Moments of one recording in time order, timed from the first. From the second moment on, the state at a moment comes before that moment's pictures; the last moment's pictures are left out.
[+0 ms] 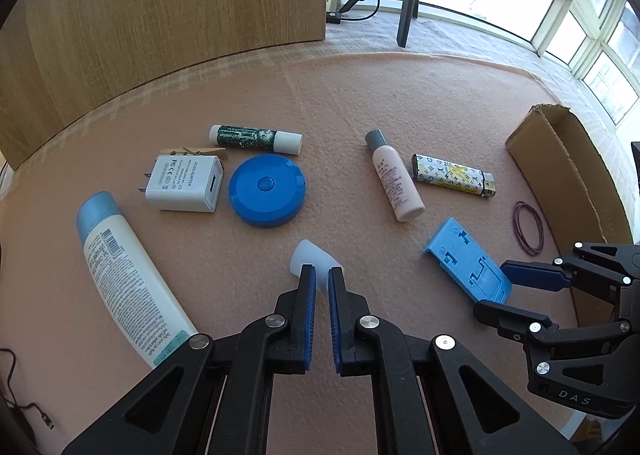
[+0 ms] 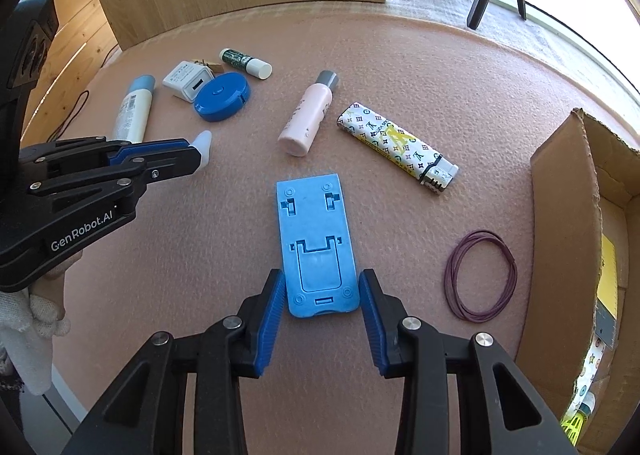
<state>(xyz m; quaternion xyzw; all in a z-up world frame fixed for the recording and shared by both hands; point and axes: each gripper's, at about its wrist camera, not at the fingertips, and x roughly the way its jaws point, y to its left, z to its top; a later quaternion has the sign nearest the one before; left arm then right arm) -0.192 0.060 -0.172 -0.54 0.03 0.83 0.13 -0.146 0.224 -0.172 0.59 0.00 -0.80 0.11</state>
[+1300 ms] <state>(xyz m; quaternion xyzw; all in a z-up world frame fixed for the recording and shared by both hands) -0.170 0.213 -0.063 -0.44 0.03 0.85 0.29 -0.044 0.395 -0.026 0.46 -0.13 -0.88 0.02</state>
